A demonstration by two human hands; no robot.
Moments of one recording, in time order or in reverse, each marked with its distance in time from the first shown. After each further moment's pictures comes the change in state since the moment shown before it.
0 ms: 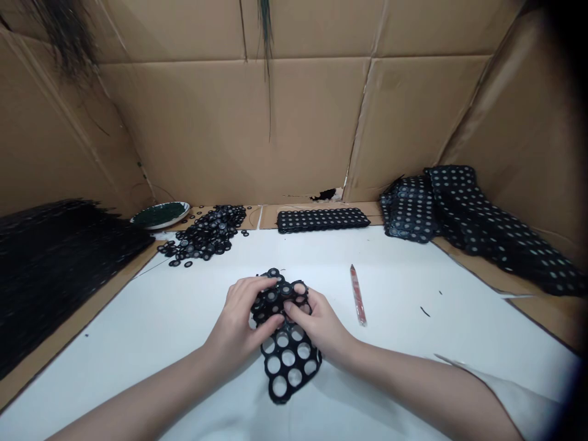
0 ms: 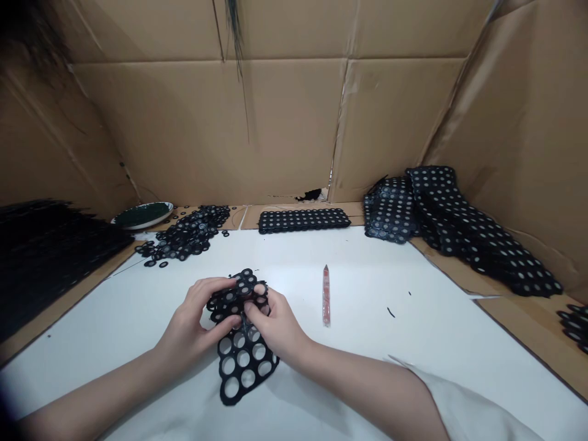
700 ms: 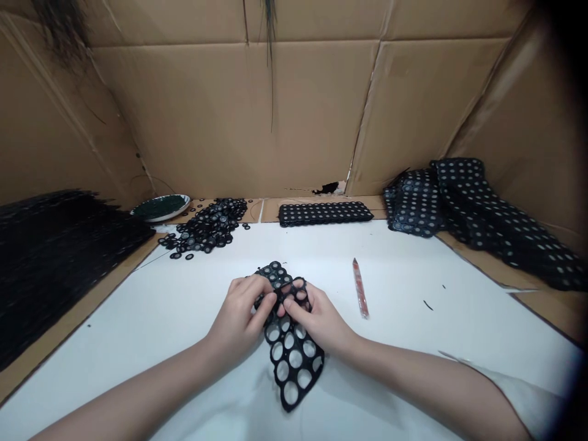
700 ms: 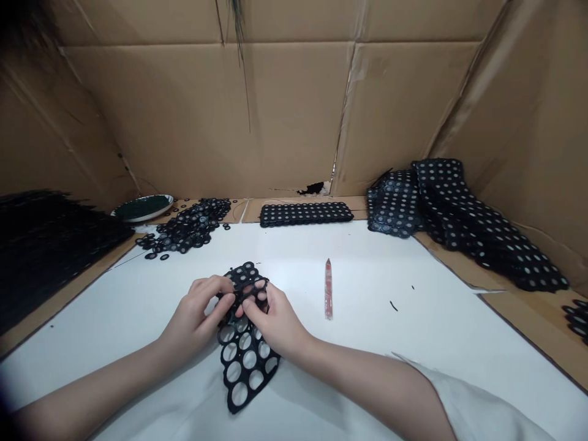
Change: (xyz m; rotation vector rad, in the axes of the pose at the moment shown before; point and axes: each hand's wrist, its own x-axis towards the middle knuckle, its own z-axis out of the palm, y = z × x) left_hand 0.002 0.004 -0.002 -0.132 -0.109 -0.199; right_hand -0.004 -0.006 0.004 -0.015 -0.046 0.044
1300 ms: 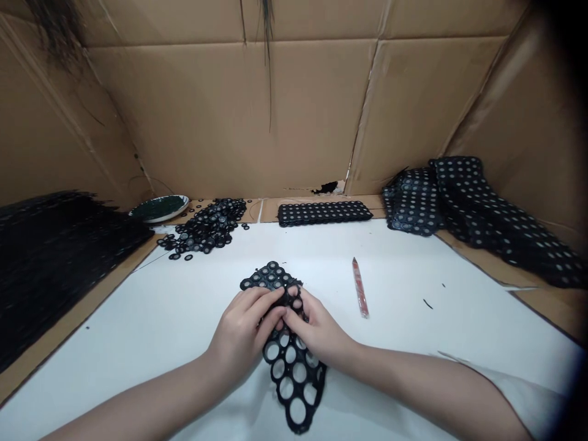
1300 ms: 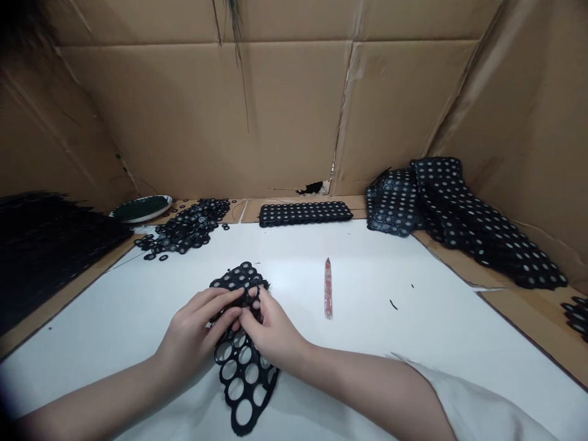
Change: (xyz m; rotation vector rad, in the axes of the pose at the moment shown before) left_hand -0.014 -0.001 0.012 0.134 0.149 0.177; right_hand -0.007 0.006 0.006 0.026 -0.069 0.046
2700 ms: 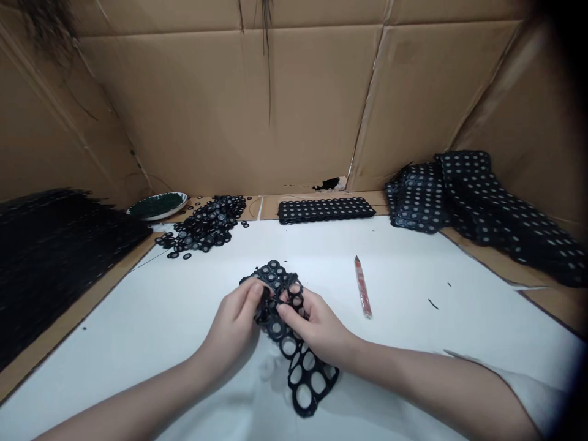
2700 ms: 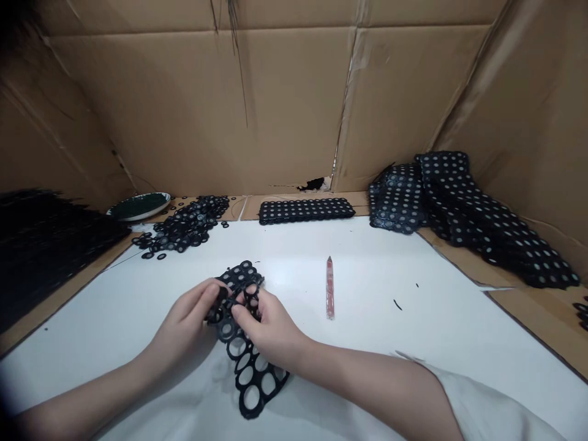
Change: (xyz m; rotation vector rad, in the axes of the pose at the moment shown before) left_hand 0.020 0.001 -0.014 -0.500 -0.107 -0.571; right_hand 0.002 -0.008 -0.002 -0.066 0.006 -0.017
